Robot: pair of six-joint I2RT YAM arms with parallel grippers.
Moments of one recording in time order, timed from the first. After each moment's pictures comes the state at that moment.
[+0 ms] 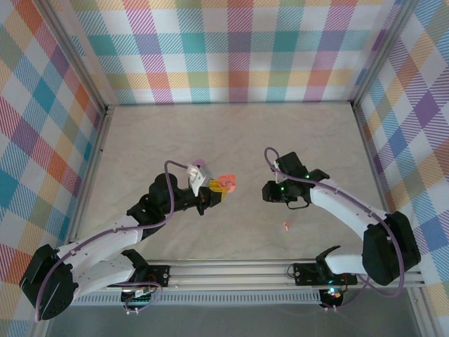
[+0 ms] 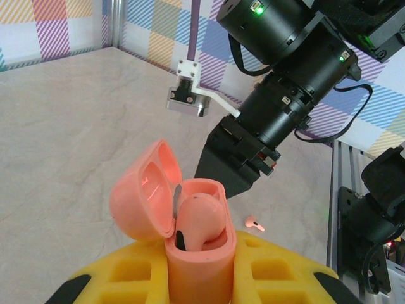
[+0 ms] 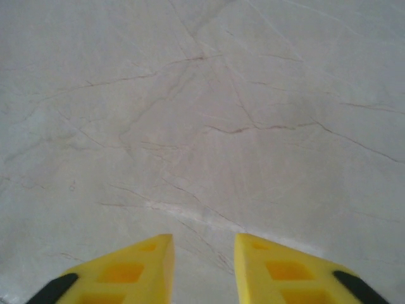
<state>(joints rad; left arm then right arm) -0.72 0.99 0.52 0.26 0.42 -0.15 0.51 1.29 0.83 -0.65 -0.18 0.45</state>
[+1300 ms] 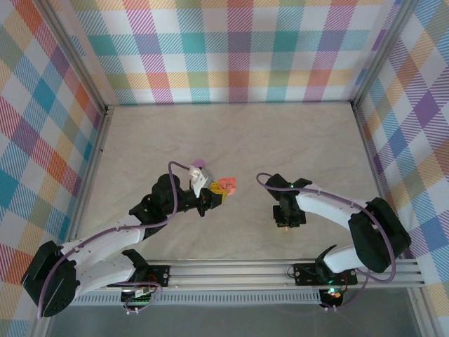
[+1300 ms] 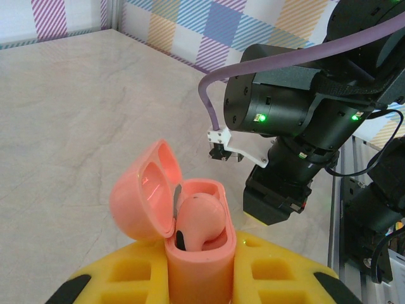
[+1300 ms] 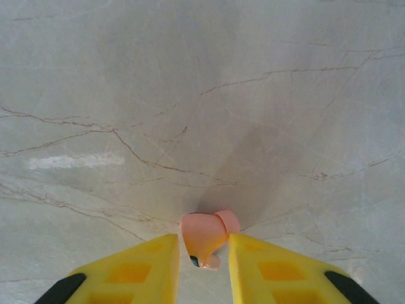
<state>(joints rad) -0.72 1.02 0.50 0.26 0.43 -0.15 0.65 1.41 0.73 -0.90 0.07 0.64</state>
